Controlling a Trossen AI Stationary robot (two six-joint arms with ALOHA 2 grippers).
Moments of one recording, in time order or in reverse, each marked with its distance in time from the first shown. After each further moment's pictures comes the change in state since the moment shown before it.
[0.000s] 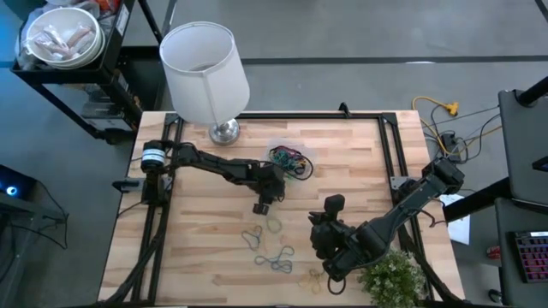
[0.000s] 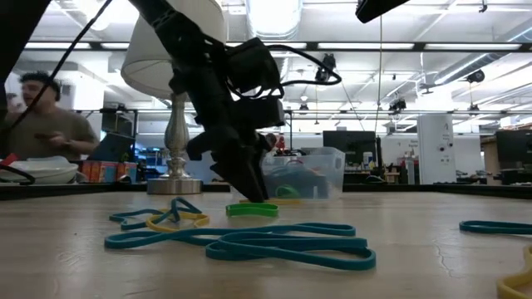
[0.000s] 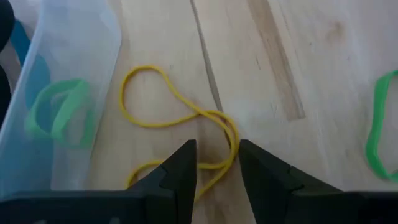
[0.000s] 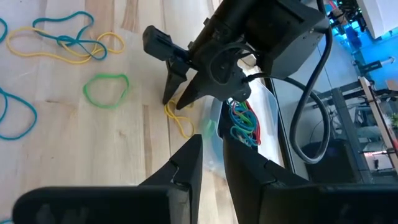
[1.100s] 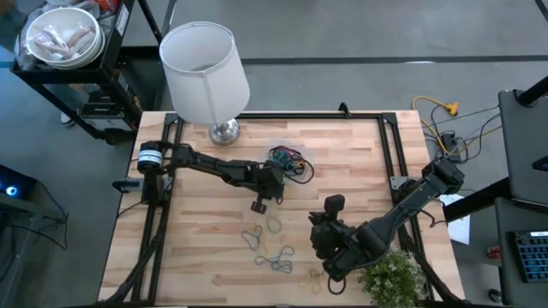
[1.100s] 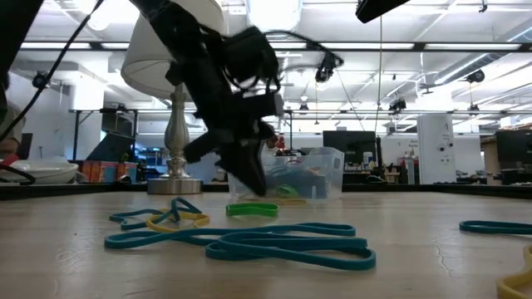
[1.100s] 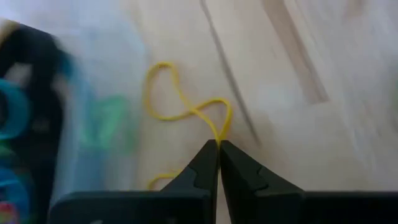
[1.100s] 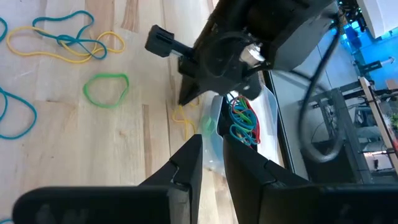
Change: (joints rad) left arm -0.036 -0.044 -0.002 0.011 -0.130 0.144; right arm 0.000 0.000 0.000 -0.002 0.000 0.000
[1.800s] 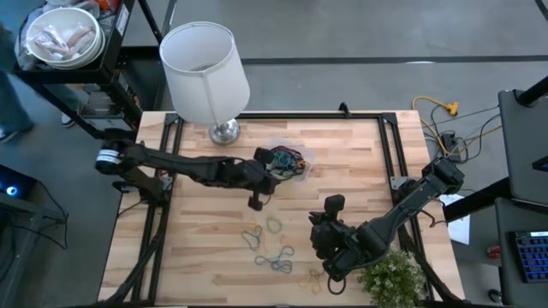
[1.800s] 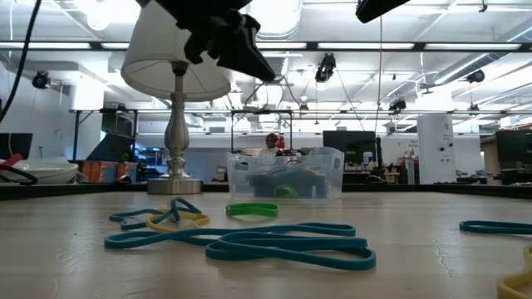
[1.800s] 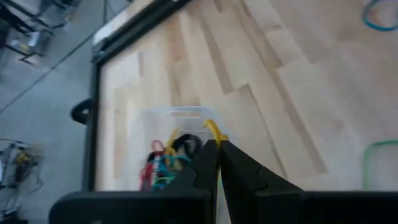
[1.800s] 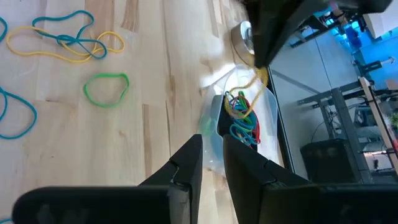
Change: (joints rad) left arm -0.103 -0.354 -0.001 0.022 -0.218 0.050; right arm 0.000 0.000 0.000 -0.001 0.000 0.000
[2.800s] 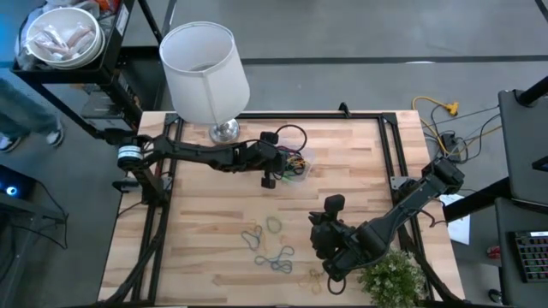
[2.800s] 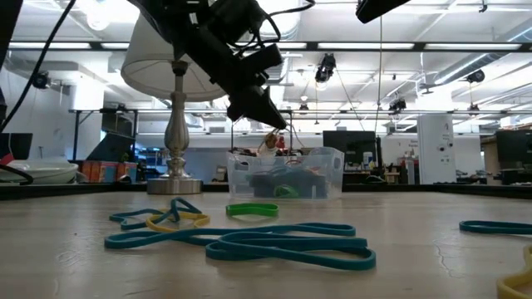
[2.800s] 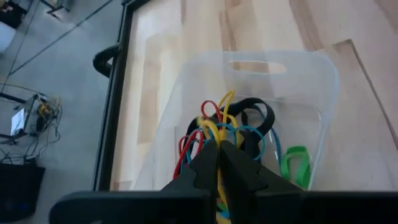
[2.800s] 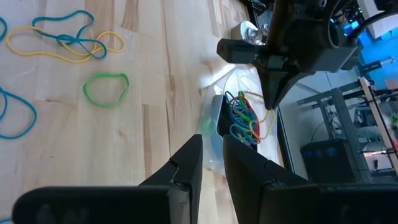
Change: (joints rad) left arm 0.204 0.178 -0.007 0.186 0.005 0.020; right arm 0.000 0.000 0.000 0.000 0.000 0.000
